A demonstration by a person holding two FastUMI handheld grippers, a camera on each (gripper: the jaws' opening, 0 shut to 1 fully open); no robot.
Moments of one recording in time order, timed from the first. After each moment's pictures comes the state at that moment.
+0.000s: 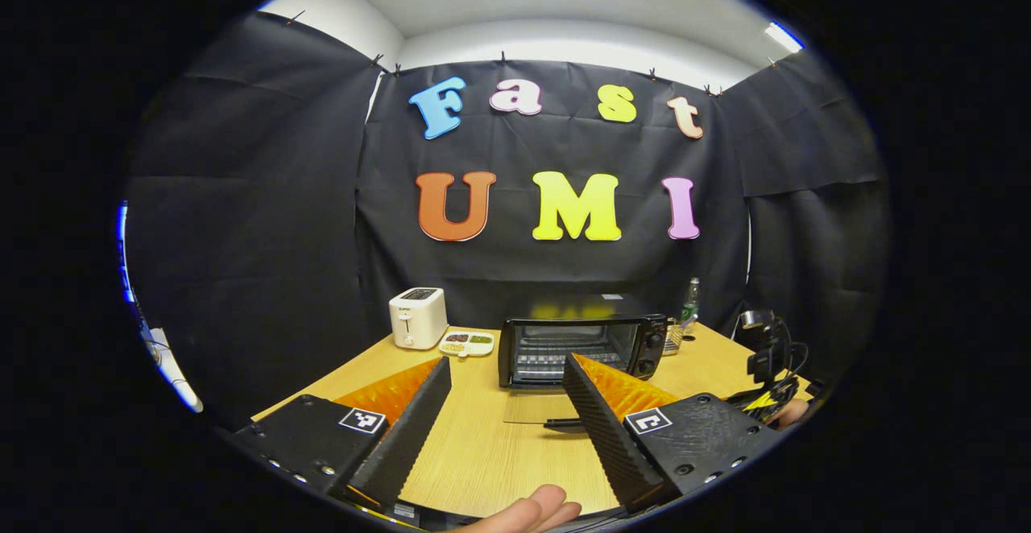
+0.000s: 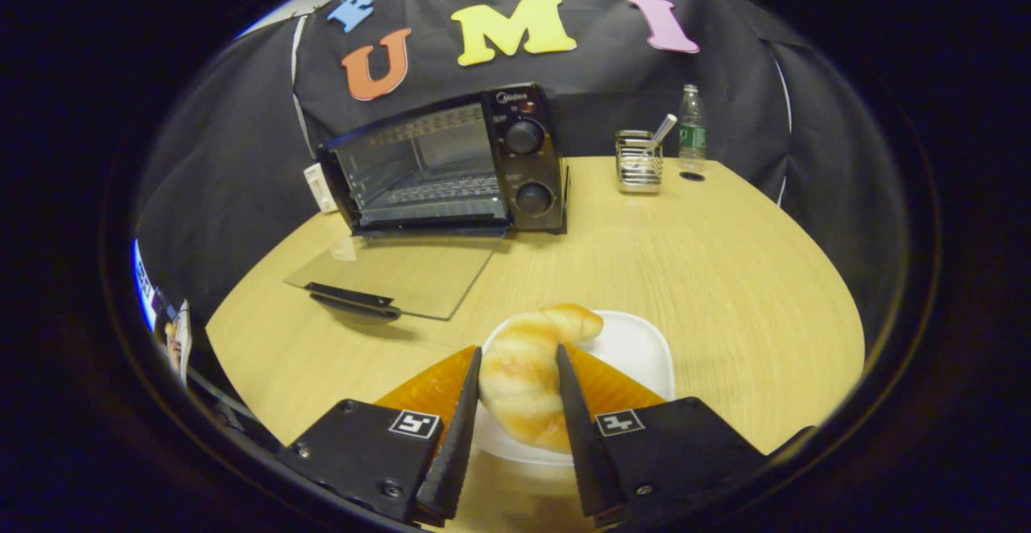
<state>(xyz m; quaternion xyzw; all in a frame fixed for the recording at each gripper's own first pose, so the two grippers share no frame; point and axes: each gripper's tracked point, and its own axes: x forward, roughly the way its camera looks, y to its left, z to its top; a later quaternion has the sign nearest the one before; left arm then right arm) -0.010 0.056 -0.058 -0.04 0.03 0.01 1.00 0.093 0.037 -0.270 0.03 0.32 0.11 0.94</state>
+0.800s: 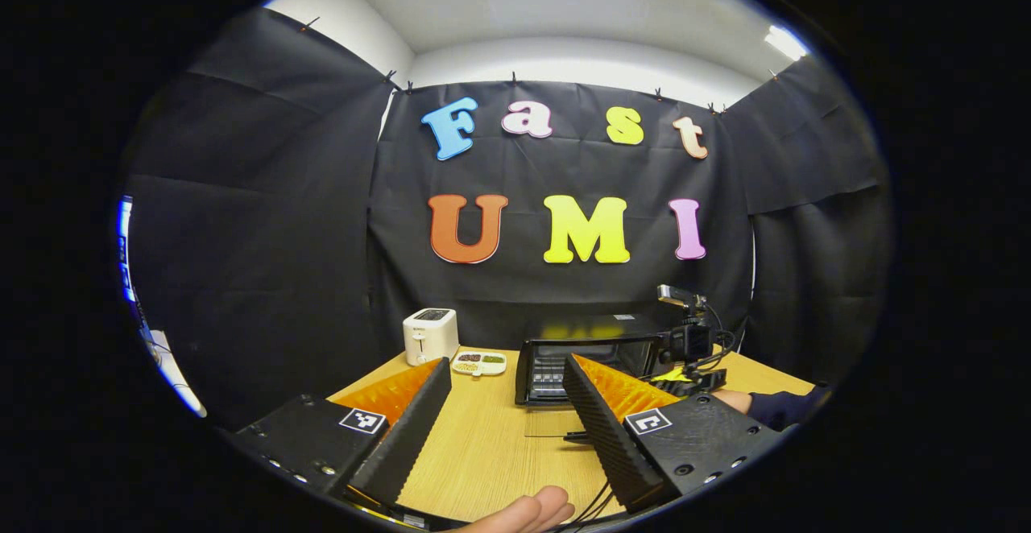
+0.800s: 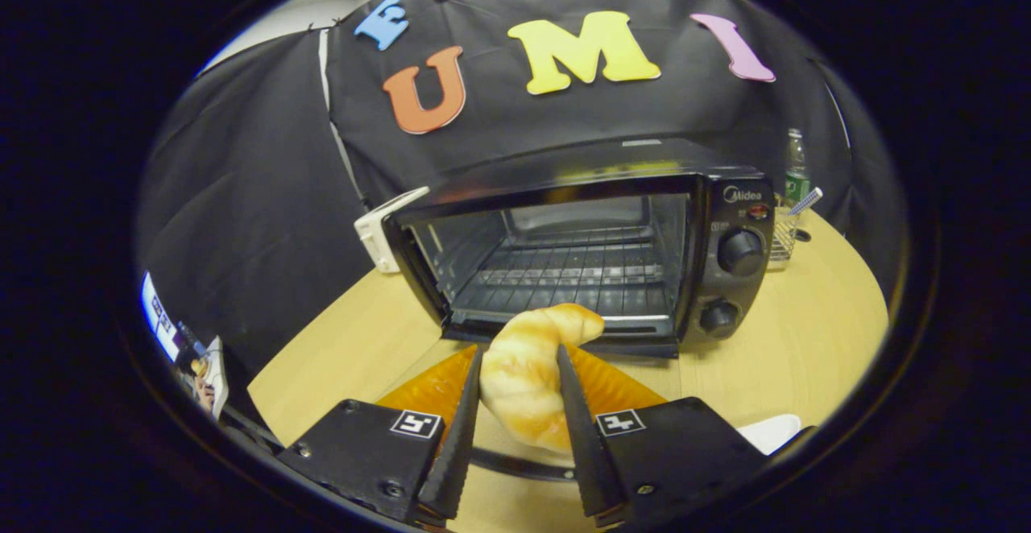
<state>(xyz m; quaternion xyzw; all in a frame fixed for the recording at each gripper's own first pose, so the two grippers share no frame) -0.018 0.085 -0.041 -0.04 -0.01 0.02 1.00 0.235 0.196 -0.218 0.08 0.25 0.15 0.95</state>
